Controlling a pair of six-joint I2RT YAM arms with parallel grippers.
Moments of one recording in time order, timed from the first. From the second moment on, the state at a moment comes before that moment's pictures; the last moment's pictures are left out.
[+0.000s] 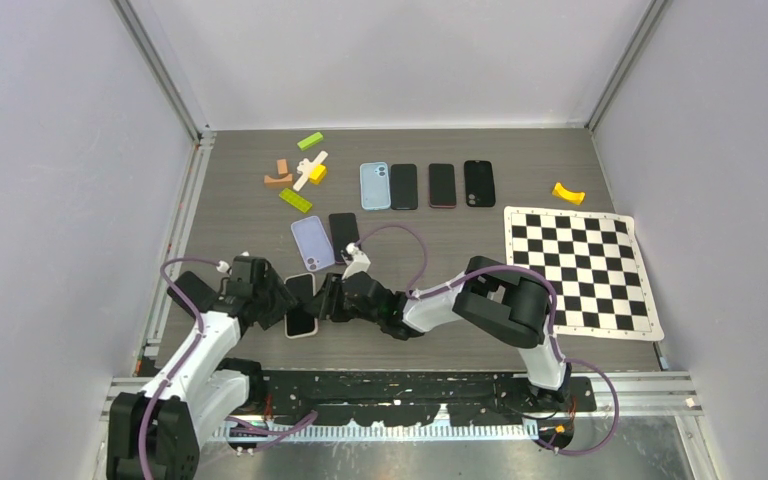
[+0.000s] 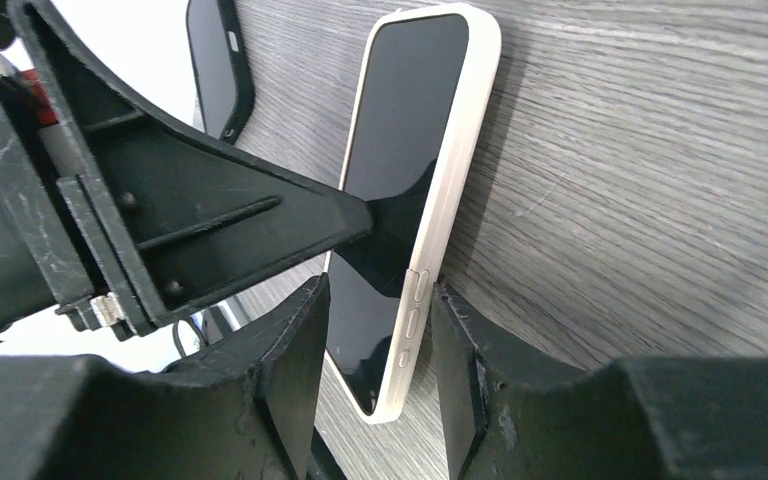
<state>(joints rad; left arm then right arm) -0.14 0.89 0.39 -0.50 0.01 -0.78 1.17 2.02 0.97 0.63 0.11 1.05</state>
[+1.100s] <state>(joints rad) -0.12 0.82 0.33 -0.47 0.07 -0.87 1.10 2.14 0.99 0.79 -0.16 1.23</state>
